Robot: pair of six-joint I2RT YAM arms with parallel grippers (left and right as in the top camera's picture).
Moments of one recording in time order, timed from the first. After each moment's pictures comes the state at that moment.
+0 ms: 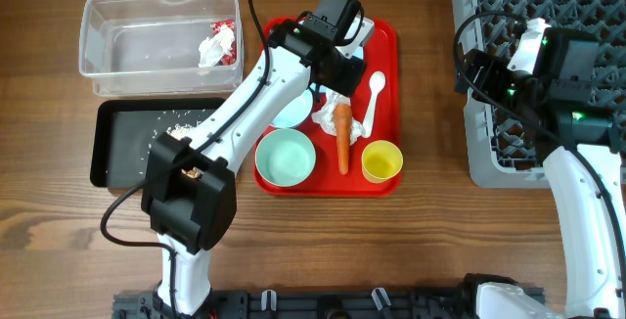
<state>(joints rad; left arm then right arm) -0.58 2.05 1.82 -0.87 0.15 -0.05 -0.10 1.31 1.15 -0.64 -0.20 0.22</state>
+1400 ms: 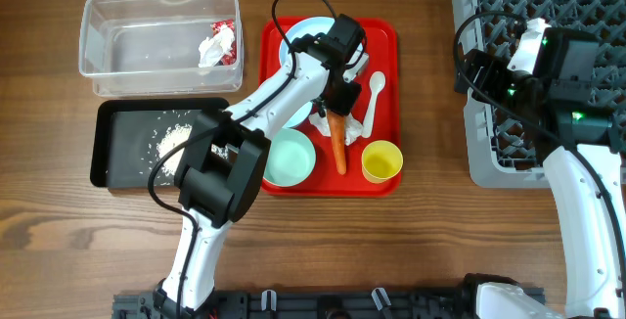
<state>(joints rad) -0.59 2.26 1.81 -0.88 0.12 -0.05 -0.10 1.31 1.15 -0.64 -0.20 0.22</state>
